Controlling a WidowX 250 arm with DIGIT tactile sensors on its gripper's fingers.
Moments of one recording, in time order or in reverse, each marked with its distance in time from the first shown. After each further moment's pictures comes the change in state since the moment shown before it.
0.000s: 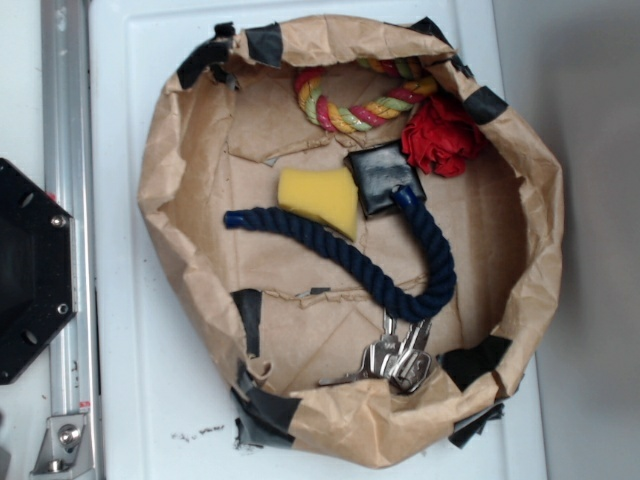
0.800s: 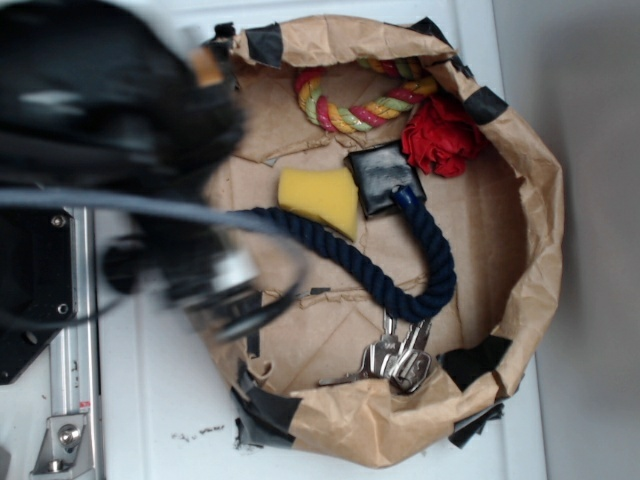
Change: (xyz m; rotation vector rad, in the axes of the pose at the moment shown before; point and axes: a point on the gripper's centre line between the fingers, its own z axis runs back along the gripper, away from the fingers) arm 0.088 0.014 -0.084 0.046 -0.078 0.321
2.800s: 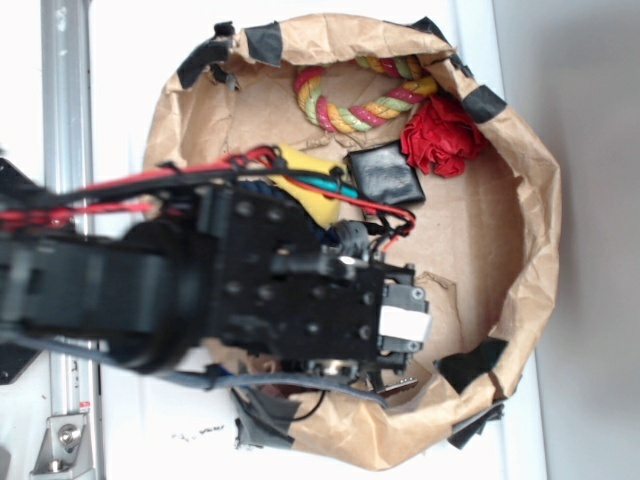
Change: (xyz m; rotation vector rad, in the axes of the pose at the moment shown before) arm 0.001 -0.068 -0.123 -0.056 0.059 -0.646
